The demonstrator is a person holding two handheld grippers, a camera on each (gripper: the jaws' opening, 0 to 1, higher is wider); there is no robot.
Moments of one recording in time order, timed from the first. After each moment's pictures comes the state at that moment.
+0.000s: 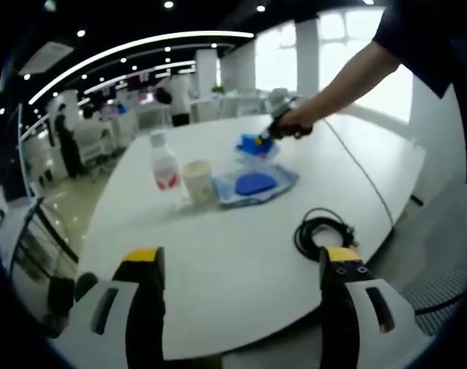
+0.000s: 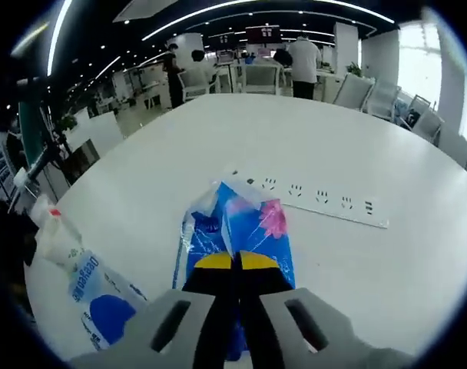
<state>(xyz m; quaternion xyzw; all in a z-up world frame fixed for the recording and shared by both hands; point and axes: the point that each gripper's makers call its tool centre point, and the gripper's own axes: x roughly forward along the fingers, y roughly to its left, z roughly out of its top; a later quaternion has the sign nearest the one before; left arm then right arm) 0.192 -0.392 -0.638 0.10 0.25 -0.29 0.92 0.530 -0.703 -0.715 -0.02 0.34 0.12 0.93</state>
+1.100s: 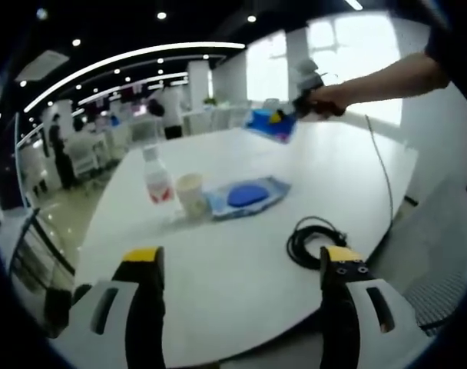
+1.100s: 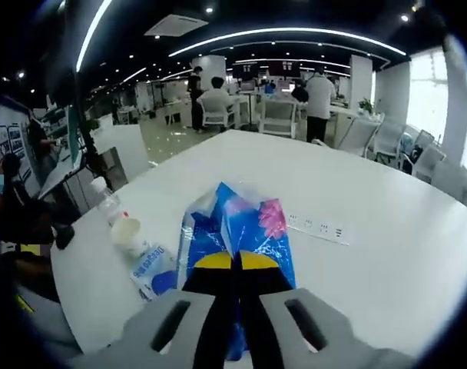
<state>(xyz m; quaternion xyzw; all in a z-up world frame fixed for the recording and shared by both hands) 0.188 -0.400 -0.628 0.09 0.21 -0.32 0.92 0.417 -0.690 -0.588 -0.05 0.27 0.17 0.95</state>
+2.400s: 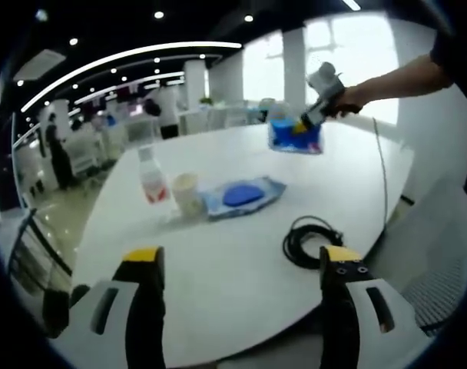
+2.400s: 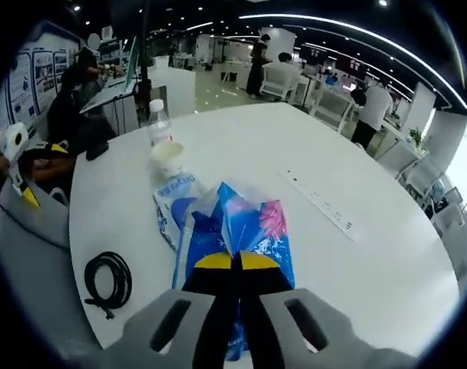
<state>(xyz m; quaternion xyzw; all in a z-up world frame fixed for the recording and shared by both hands) 0.187 -0.404 -0.630 0.09 0.21 -0.33 0.92 0.342 -0.704 -0.616 -0.20 0.33 0.30 0.87</state>
